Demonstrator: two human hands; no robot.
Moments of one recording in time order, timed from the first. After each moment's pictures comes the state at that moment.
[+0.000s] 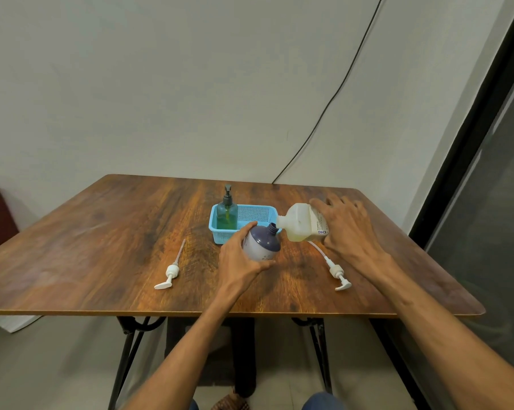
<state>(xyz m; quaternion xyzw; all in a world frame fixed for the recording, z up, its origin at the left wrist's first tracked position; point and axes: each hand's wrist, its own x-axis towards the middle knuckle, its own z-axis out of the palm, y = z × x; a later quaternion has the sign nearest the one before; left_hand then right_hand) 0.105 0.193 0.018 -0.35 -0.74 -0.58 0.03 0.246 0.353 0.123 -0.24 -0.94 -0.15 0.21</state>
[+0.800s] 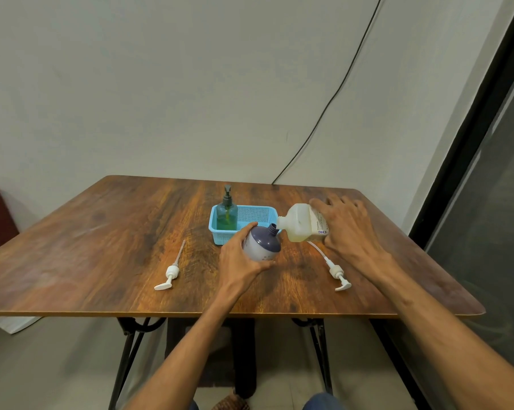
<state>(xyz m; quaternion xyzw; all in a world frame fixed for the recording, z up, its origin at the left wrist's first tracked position) 0.104 0.194 0.018 -0.35 -0.73 -0.58 0.03 0.247 0.353 0.126 -0.24 -0.94 -0.17 0.20</state>
